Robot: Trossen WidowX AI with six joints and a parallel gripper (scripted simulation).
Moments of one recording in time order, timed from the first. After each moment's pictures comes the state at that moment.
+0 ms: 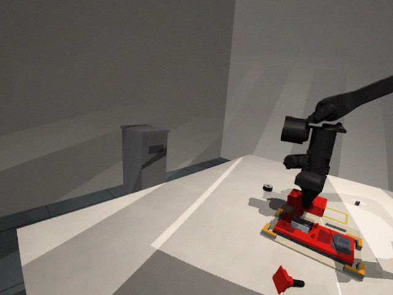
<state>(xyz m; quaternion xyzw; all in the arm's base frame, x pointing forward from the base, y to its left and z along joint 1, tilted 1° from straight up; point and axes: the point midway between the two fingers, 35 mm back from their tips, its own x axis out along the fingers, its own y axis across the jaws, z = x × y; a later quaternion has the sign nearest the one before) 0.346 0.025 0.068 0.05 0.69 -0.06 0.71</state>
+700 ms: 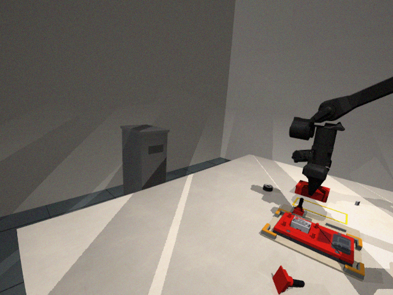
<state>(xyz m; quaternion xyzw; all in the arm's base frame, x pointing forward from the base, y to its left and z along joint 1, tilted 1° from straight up) 0.331 -0.075 0.069 0.05 0.70 -0.06 0.71</state>
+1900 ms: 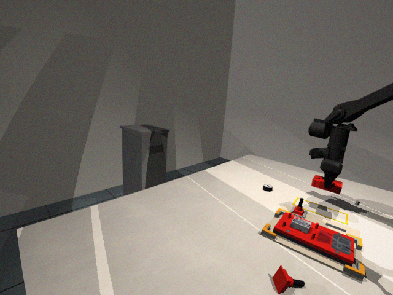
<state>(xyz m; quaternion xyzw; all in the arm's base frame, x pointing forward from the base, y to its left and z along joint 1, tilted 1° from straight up) 0.280 -0.180 0.071 0.05 0.70 -0.07 0.71</state>
